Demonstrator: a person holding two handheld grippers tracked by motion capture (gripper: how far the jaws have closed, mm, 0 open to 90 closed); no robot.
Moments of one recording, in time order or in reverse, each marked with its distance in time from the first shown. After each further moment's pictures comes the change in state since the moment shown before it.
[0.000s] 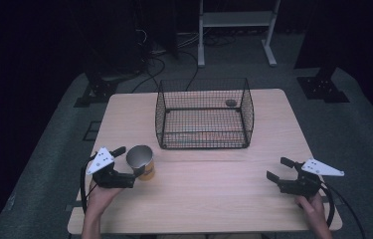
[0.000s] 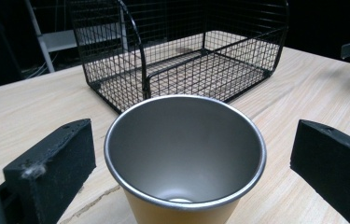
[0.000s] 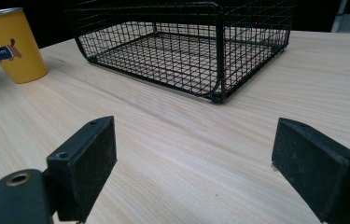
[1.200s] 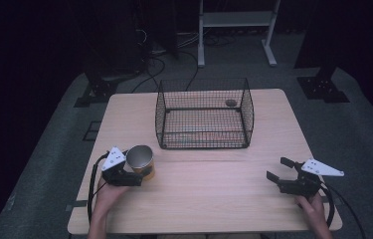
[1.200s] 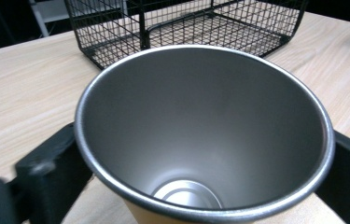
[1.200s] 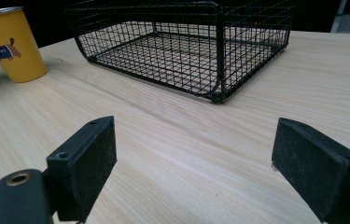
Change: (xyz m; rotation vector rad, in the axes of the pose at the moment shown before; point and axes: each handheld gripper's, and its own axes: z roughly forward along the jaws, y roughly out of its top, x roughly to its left) left arm 0.002 -0.014 0.028 0.112 0.009 0.008; right arm 0.000 0.000 0.000 0.000 -0.003 -0.005
